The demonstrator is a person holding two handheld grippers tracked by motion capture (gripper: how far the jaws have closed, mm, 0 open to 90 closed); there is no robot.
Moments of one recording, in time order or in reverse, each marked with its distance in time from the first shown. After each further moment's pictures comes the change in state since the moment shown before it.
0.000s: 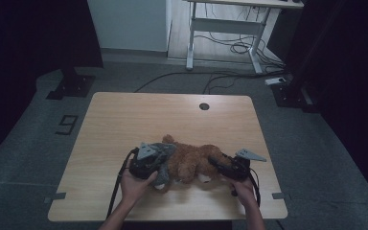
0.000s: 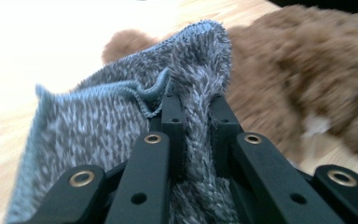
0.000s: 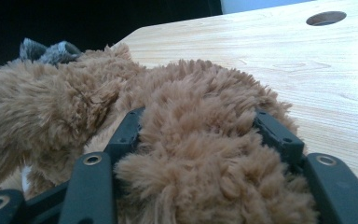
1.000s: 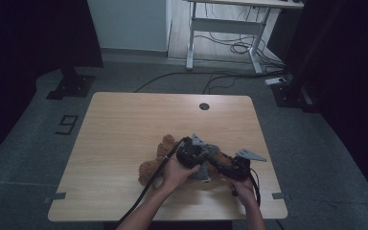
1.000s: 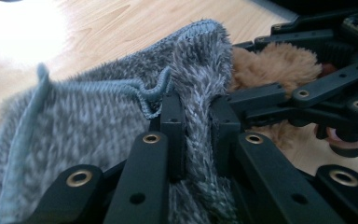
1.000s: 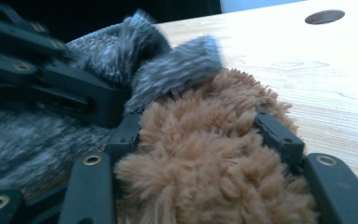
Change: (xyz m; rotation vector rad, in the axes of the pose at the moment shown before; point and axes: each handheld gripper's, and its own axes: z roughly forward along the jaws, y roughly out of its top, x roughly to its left) left arm -0.080 0.071 0.089 0.149 -0.218 0.079; right arm -0.001 0.000 0.000 0.000 -0.001 0.004
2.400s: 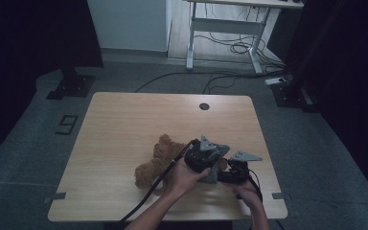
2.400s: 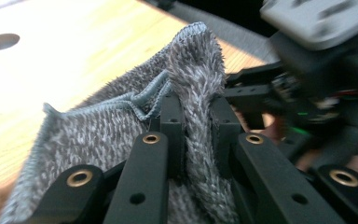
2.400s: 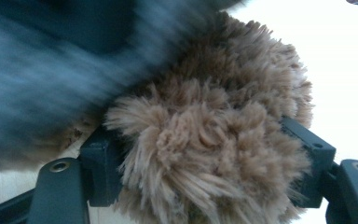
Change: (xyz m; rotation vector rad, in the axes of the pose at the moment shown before) left arm -0.042 0.018 0.008 -0.031 0.030 0.112; right arm 0.008 0.000 -0.004 0.151 0.048 -0.135
